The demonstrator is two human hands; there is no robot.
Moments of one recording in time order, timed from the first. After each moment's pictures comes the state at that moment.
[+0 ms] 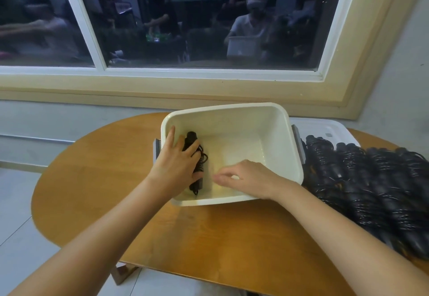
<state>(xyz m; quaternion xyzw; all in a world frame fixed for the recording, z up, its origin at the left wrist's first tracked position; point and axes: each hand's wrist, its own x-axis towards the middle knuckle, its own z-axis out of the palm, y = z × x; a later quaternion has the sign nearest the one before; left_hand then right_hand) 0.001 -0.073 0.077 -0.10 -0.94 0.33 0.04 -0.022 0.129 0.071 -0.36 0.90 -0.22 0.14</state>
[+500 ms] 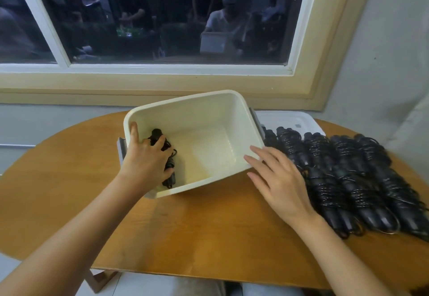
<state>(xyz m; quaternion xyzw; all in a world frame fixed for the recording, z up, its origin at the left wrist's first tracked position) -0.005 -0.062 0.079 -0.05 -0.94 0.35 0.01 0.003 0.229 0.010 -0.27 0.86 -0.16 -0.39</state>
